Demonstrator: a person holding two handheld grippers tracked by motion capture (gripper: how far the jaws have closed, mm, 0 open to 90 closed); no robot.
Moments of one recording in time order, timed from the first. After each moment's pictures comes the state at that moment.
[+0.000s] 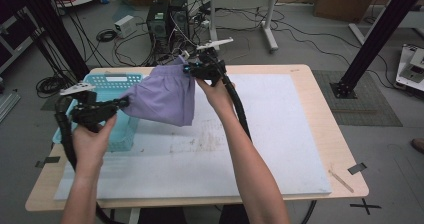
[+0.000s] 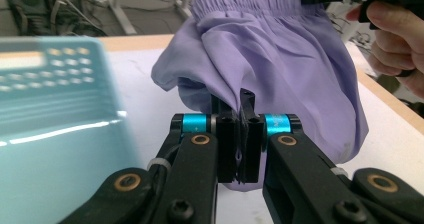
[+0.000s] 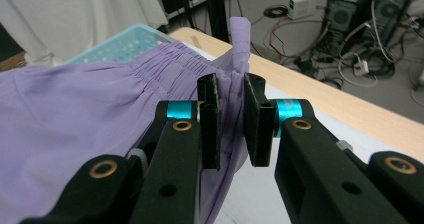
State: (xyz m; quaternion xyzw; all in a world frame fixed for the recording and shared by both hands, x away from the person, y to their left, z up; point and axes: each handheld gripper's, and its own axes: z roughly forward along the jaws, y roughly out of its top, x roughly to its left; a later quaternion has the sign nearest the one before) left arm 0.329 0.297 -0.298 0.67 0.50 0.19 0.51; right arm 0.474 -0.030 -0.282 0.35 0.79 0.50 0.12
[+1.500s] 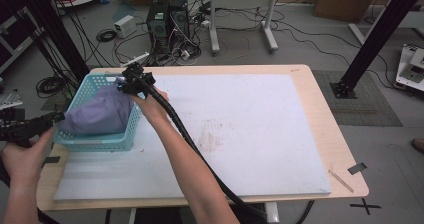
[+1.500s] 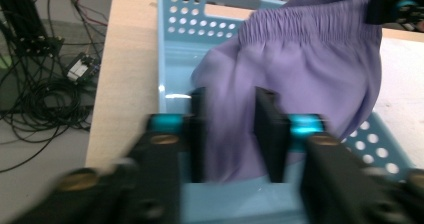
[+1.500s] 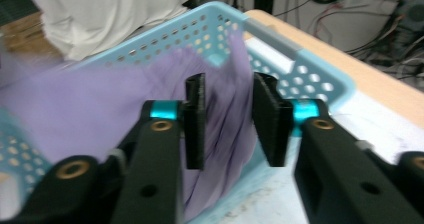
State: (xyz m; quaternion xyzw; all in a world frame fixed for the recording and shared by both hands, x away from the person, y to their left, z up) left arm 0.309 0.453 -0.346 0.62 0.61 0.25 0.43; right arm 0.474 0.157 -0.331 0.30 0.83 0.46 0.11
